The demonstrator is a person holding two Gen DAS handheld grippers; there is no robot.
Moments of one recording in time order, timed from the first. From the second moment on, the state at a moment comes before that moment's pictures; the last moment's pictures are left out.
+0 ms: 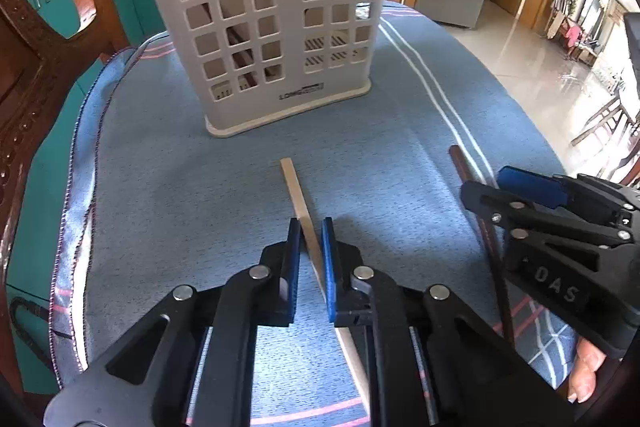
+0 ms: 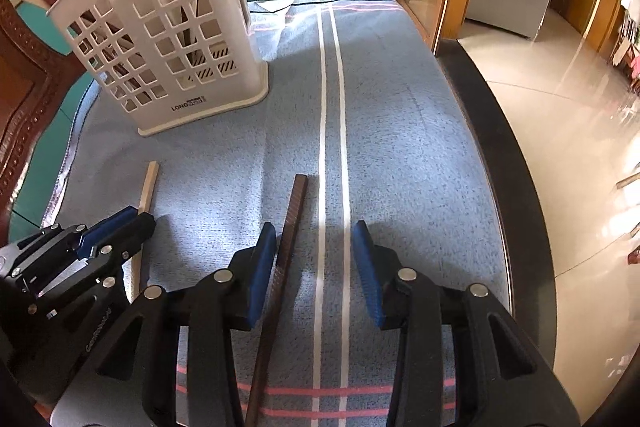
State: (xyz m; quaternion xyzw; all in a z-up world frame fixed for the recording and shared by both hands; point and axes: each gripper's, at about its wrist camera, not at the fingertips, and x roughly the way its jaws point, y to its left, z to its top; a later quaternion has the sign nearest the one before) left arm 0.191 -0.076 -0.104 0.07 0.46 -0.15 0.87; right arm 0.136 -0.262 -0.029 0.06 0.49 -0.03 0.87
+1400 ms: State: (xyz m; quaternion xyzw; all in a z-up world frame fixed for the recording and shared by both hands) left arm 0.122 0.033 0.128 -0.15 0.09 -0.15 0.97; right arm 0.085 -0.284 0.145 0.15 0.30 0.10 0.94
